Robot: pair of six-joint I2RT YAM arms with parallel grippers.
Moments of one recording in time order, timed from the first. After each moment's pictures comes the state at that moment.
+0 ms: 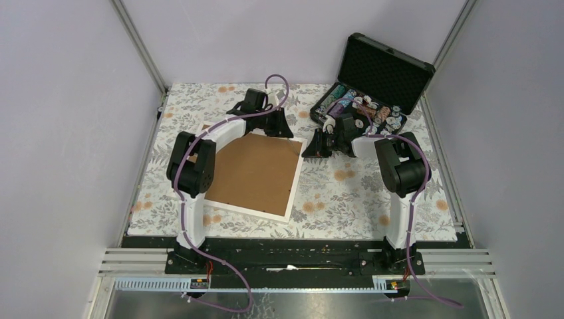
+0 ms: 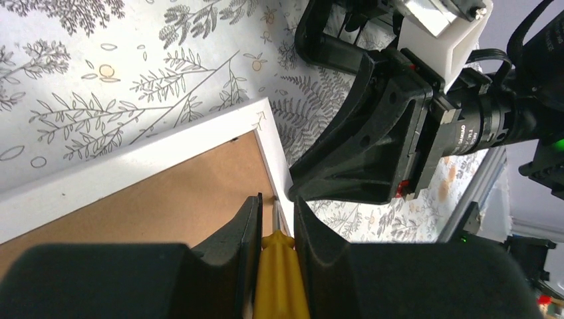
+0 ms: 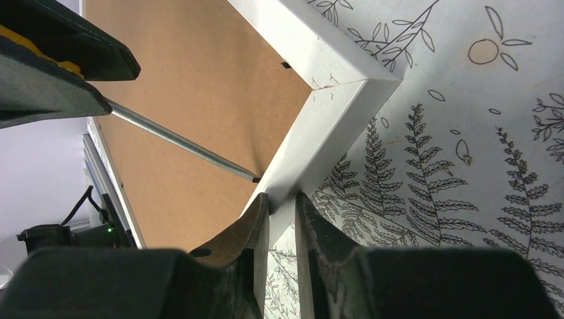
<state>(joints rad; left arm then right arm) -0.40 2.08 1.55 -0.24 0.67 -0.37 0.32 2.06 1.14 0.13 -0.70 0.46</state>
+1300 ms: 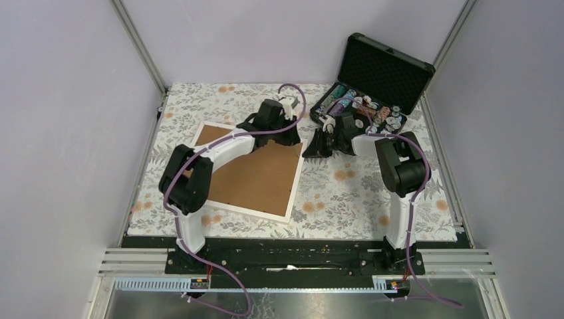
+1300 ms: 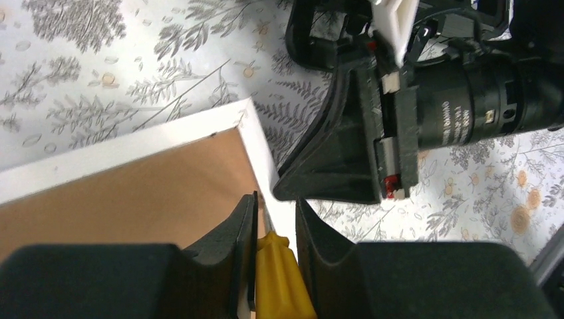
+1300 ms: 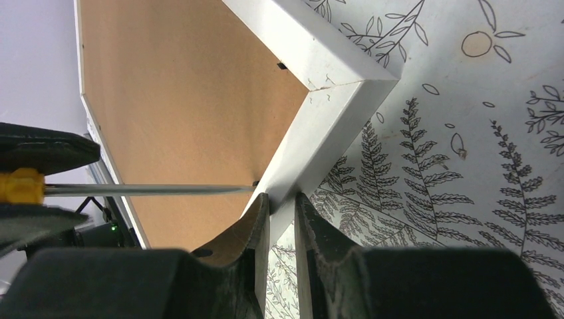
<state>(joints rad) -0.60 1.89 1.39 -0.13 0.26 -0.29 0.32 2.06 1.16 0.08 -0.70 0.46</state>
